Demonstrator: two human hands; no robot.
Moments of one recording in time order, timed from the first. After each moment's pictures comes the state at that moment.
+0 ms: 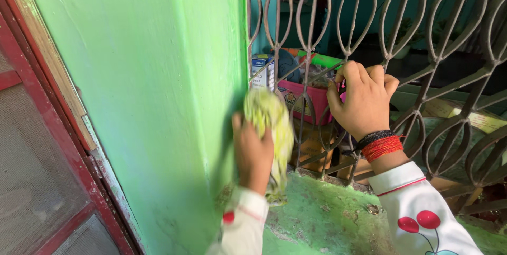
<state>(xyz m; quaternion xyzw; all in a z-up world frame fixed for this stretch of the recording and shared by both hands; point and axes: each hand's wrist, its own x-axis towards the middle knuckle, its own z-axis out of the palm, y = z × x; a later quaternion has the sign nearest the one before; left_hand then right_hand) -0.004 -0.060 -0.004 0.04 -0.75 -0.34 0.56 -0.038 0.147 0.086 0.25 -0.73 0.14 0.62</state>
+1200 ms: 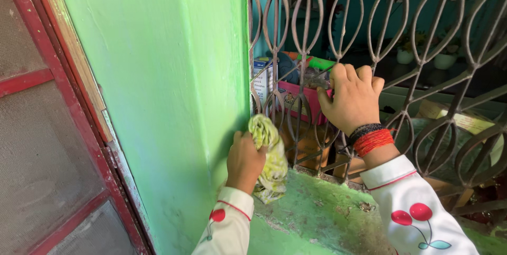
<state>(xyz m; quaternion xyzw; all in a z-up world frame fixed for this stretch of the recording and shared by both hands) 0.024 -0.067 -0.029 0.10 -0.88 -0.28 0.38 -0.031 0.159 0.095 0.25 -0.77 0.12 0.57</state>
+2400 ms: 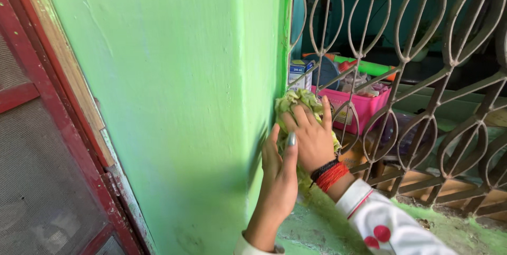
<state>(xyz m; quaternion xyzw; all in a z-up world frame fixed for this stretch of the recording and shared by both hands) 0.054 -0.123 0.005 -0.09 -0.71 -0.64 0.28 -0.043 -0.033 0.028 0.31 -0.76 0.02 0.57</state>
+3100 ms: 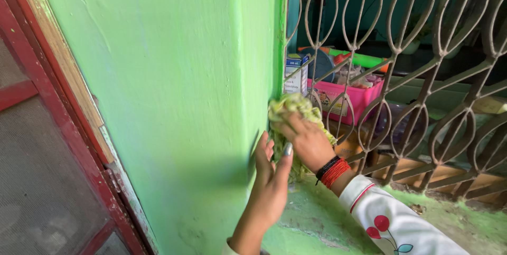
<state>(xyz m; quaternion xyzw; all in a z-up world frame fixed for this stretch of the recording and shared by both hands) 0.070 -0.139 -0.020 -0.11 -0.69 -0.67 0.23 -0.058 -0.015 -0.003 0.42 -0.78 0.05 0.46</state>
